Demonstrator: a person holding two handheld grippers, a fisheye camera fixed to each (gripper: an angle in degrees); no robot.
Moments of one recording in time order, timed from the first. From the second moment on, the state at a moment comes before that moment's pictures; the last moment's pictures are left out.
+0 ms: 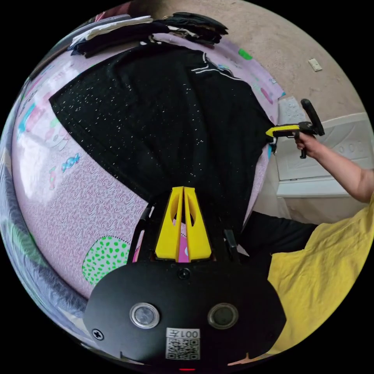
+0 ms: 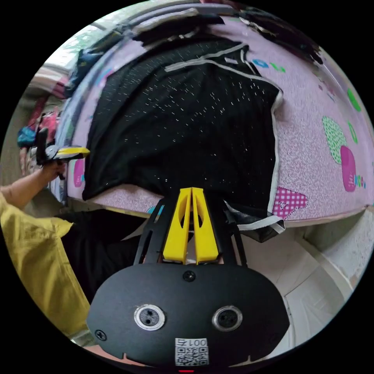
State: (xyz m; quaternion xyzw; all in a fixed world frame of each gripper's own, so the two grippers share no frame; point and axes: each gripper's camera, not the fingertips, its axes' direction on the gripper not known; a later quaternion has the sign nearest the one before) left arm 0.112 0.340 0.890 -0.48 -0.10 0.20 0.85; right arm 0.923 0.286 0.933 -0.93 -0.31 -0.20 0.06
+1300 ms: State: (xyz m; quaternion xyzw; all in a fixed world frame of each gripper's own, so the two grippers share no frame) left arm 0.262 0.268 0.759 -0.45 -0.17 0.07 0.87; right arm 1.081 0.211 1.040 -0.96 -0.17 -0.17 -0.12
